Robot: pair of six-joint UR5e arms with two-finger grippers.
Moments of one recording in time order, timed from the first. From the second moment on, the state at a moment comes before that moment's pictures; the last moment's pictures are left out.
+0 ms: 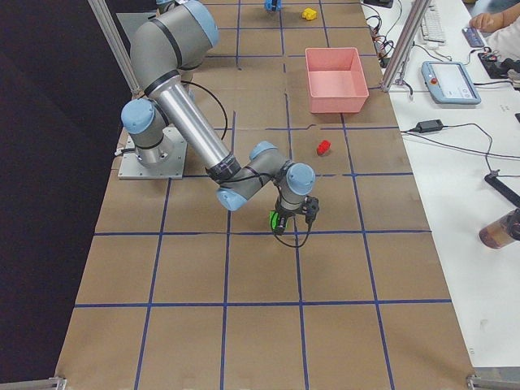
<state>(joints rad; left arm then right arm) -0.96 -1.98 -1.80 -0.97 1.65 0.87 0.81 -1.08 1.76 -2.15 -1.62 -0.51</state>
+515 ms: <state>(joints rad) -1.24 -1.89 -1.66 -1.19 1.62 0.83 0.81 -1.07 1.77 -2.16 -1.63 -0.54</state>
